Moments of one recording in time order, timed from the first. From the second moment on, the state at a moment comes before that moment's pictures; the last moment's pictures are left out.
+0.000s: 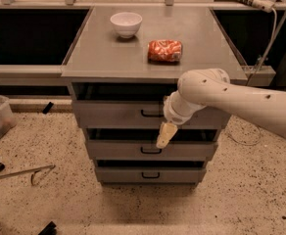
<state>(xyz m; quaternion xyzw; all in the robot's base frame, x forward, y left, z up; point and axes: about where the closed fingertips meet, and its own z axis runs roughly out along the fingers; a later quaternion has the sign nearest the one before) 0.636 -0.082 0.664 -0.64 0.73 0.01 0.24</state>
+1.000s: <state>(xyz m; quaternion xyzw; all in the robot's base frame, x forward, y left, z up) 0.627 -0.092 0.657 -0.64 0.74 0.04 0.18</state>
